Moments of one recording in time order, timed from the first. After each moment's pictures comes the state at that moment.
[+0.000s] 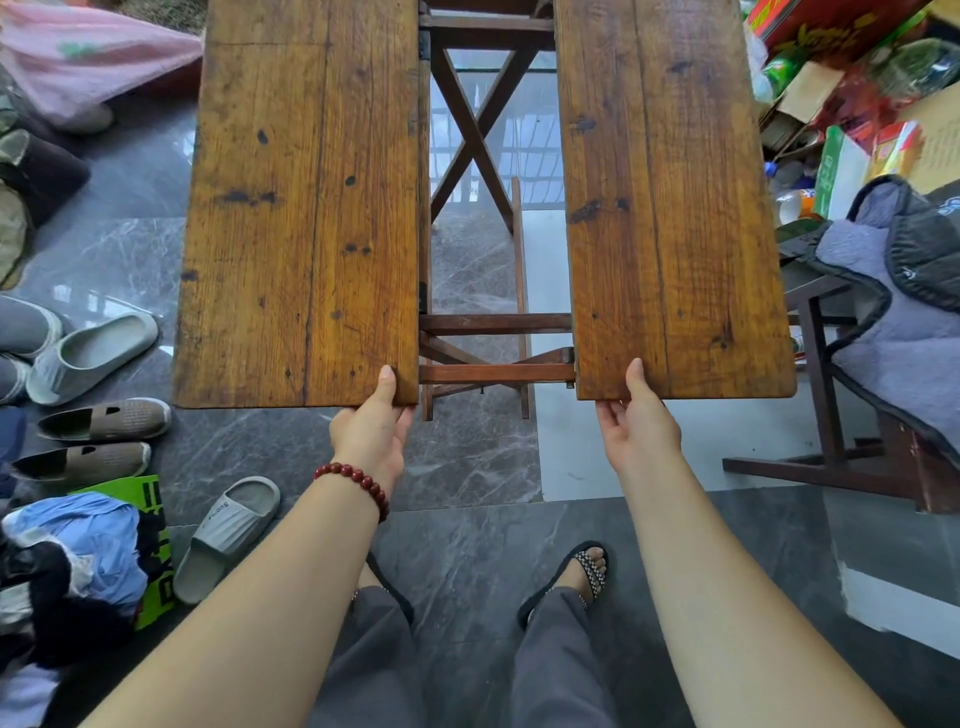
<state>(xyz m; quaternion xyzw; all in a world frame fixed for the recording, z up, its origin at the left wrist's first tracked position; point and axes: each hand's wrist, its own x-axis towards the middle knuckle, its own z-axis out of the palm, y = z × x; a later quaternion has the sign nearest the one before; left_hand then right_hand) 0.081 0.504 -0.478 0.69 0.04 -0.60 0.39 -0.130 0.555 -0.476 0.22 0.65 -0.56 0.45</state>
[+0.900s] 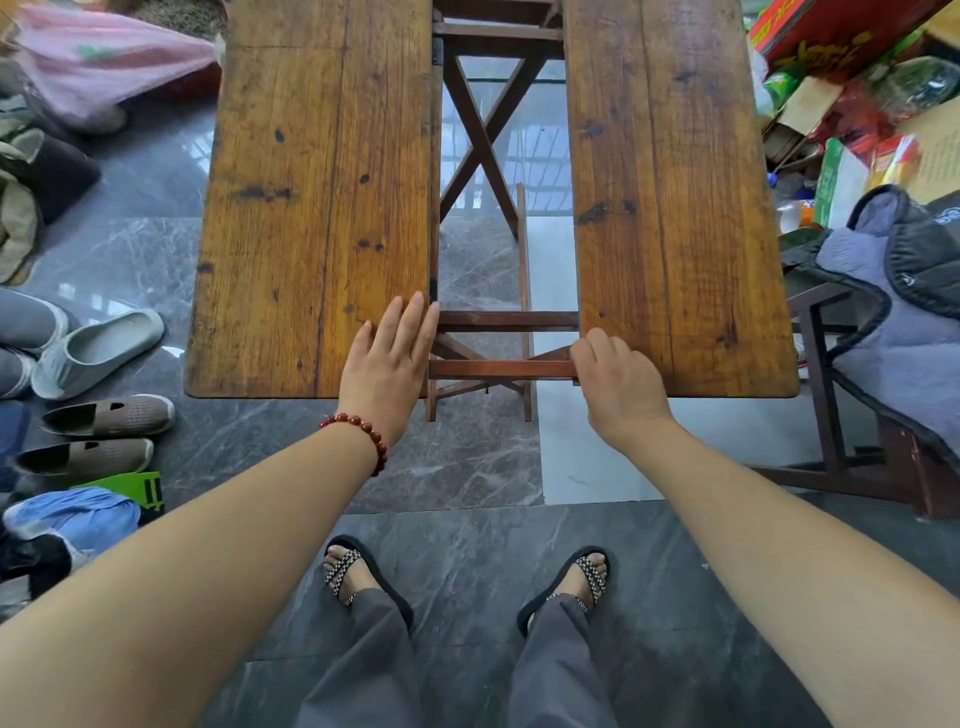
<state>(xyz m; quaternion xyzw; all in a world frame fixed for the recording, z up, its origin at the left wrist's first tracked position) 0.103 0.484 -0.485 0.49 -0.84 -0.02 -0.22 -0.136 0.542 -0.489 -0.72 0.69 0.10 0.06</state>
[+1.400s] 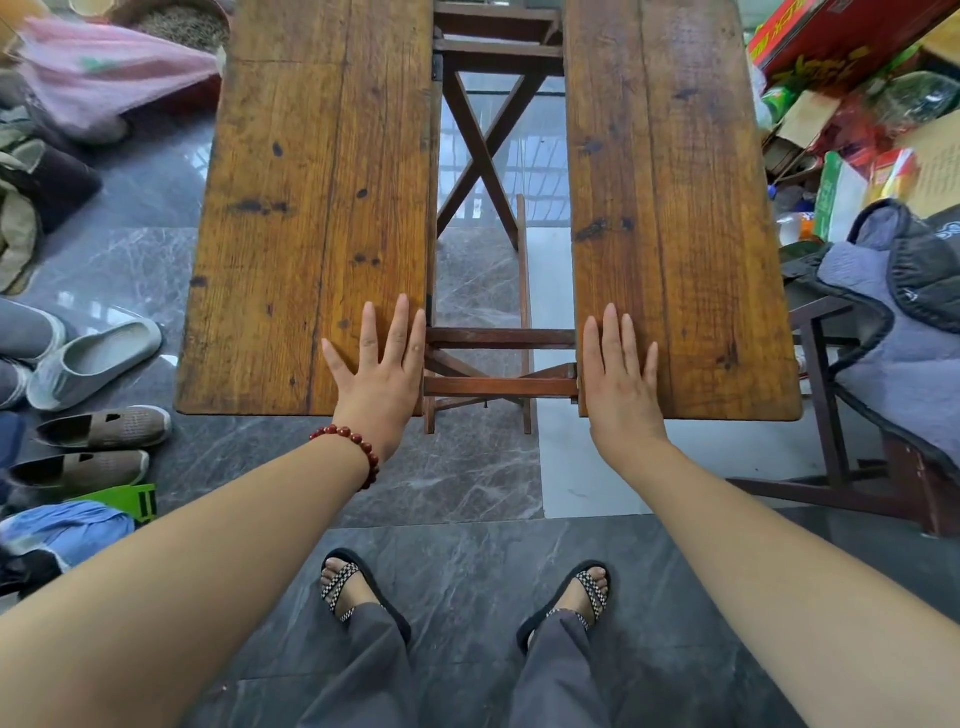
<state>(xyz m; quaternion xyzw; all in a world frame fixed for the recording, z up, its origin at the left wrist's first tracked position) 0.101 0.476 -0.494 0.54 -0.81 -0.10 -0.22 -0.132 0.539 -0.494 -0.63 0.75 0.14 0.11</state>
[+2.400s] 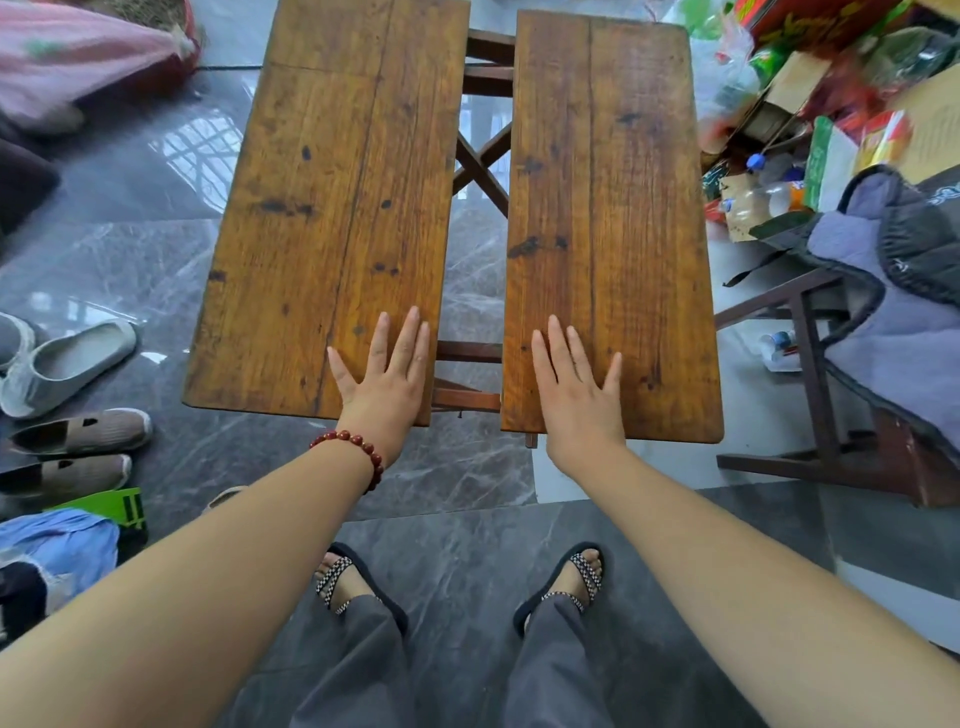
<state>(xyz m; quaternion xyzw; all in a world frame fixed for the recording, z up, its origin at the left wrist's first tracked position) 0.076 0.483 -0.513 0.51 -0.81 -0.11 -0.27 -0.116 0.546 -0.503 -0.64 0.72 0.16 0.19</state>
